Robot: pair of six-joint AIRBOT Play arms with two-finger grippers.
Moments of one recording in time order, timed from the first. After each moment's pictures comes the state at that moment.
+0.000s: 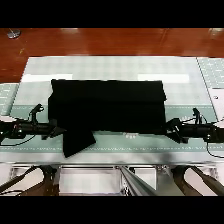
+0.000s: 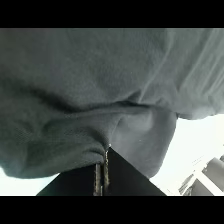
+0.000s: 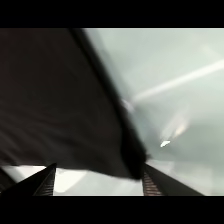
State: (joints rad) left arm 0.43 -1.20 0.43 0.76 -1.20 -1.05; right arm -0.47 -1.05 0.37 -0.81 1.13 1.35
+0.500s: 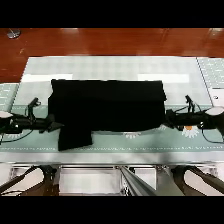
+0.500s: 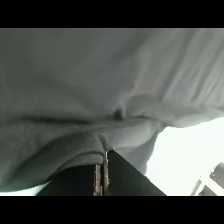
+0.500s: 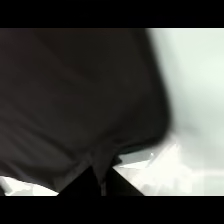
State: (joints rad) left arm 0.43 -1.19 0.54 0.75 -1.23 -1.01; right arm -0.28 -1.16 0.56 -0.76 1.06 1.29
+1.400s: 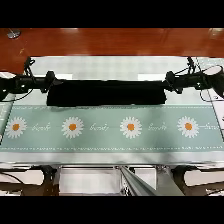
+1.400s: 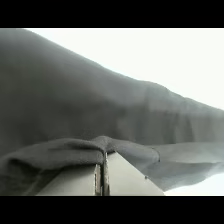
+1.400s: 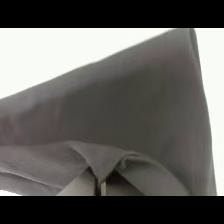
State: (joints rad) left arm 0.24 -1.61 1.16 0.58 -0.95 -1.19; right arm -0.19 -1.63 1.24 -0.74 1.00 1.39
